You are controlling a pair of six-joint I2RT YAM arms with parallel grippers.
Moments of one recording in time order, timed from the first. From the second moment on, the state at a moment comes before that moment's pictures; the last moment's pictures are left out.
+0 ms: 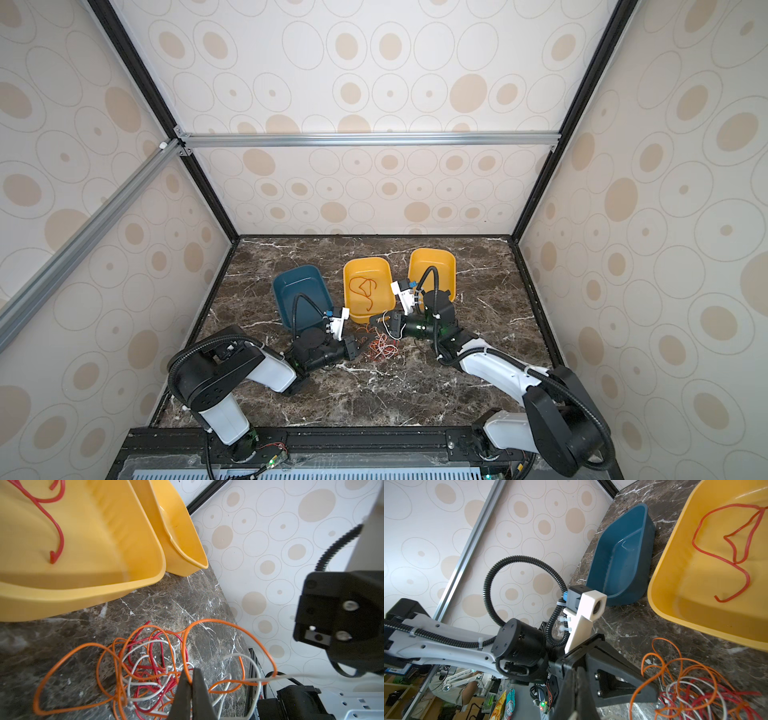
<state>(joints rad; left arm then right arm) -0.76 1.73 0.36 1.15 0.29 -0.90 0.55 1.23 0.62 0.33 -0.70 0.71</state>
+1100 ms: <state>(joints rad) -0.70 1.41 0.22 0.74 0.04 -0.84 0.15 0.85 0.77 -0.38 -0.45 0.52</state>
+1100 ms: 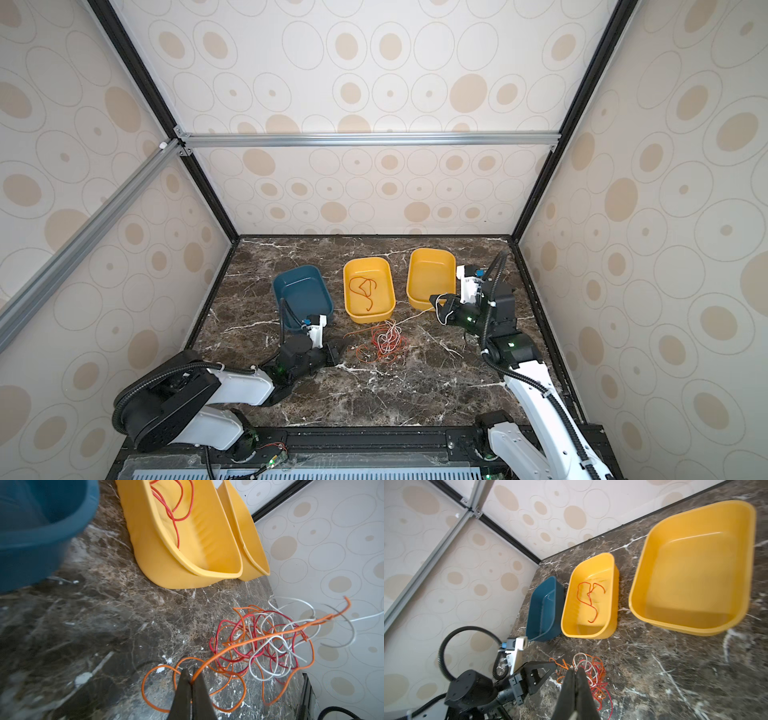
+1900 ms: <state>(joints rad) -0.67 1.08 0.19 0.36 -0.03 -0.80 0.12 0.89 0.80 -0.63 -0.18 0.40</state>
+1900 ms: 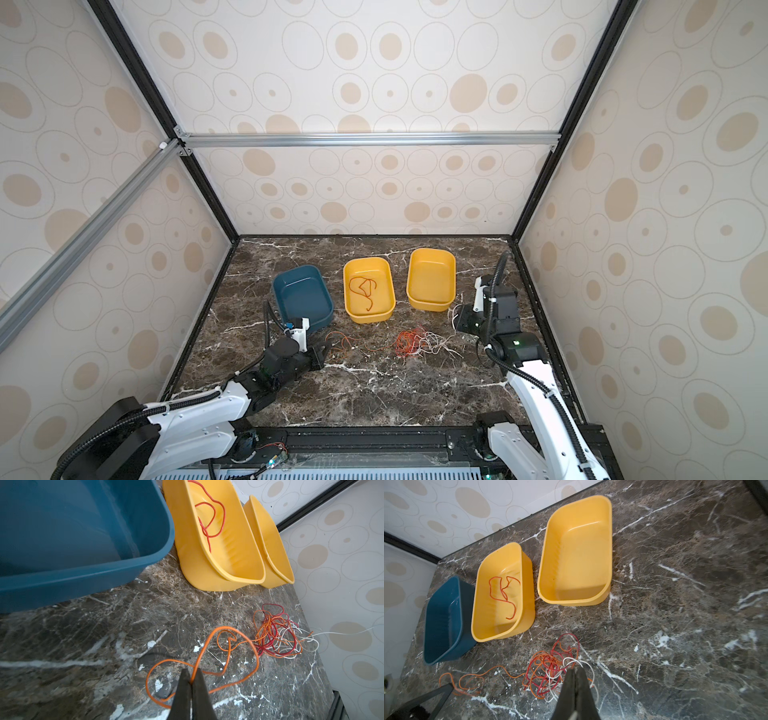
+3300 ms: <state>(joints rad) -0.90 1.92 0.84 0.59 0.20 -0.68 0.24 0.92 0.73 -0.35 -0.66 0.53</state>
